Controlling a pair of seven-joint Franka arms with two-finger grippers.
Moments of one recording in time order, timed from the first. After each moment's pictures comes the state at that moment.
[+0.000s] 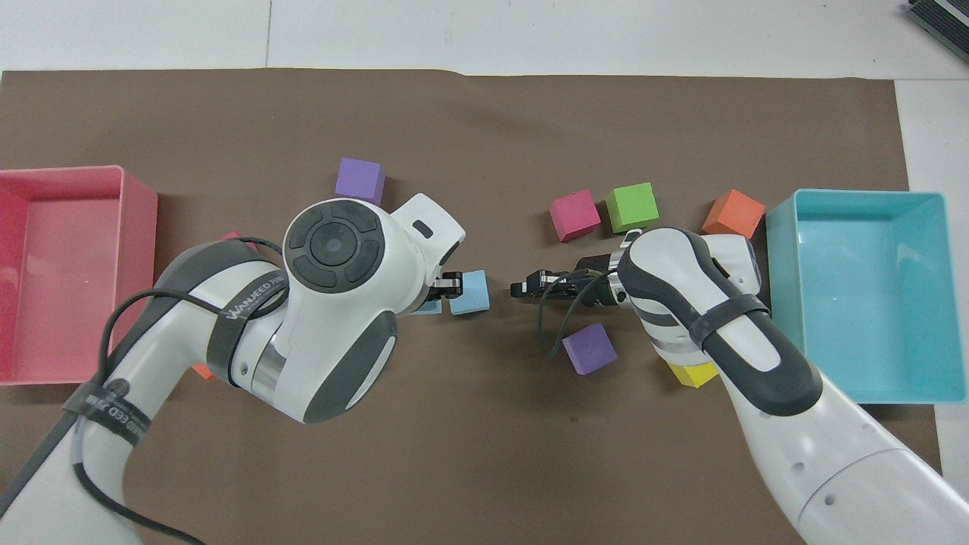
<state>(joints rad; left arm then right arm) -0.53 0.19 -0.09 -1.81 -0.03 2.06 -0.59 0.24 0.43 0.05 -2.02 1.28 2.22 -0.61</state>
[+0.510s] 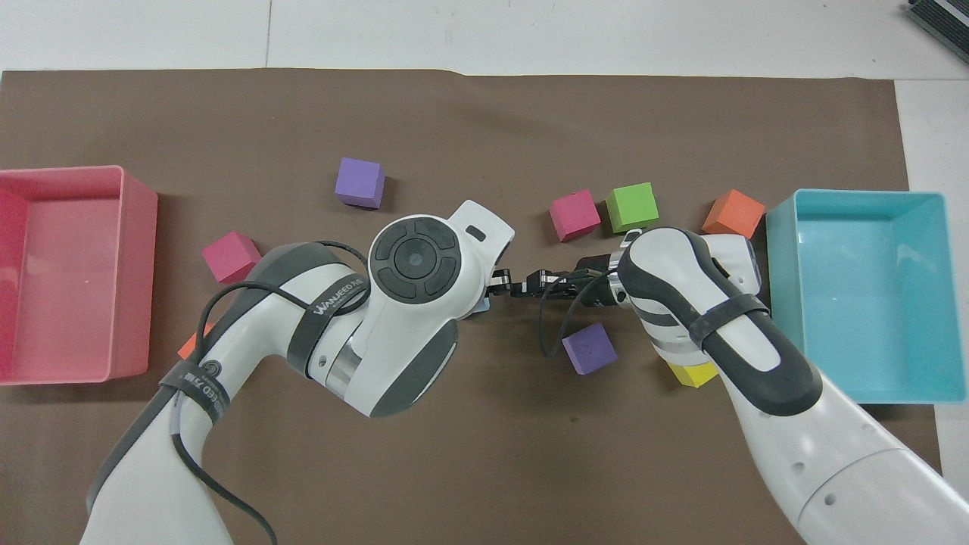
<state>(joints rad) -0.60 0.28 -0.09 -1.75 -0.03 2.12 -0.78 0.24 0.43 0.05 -2.02 1.28 2.22 -0.61</state>
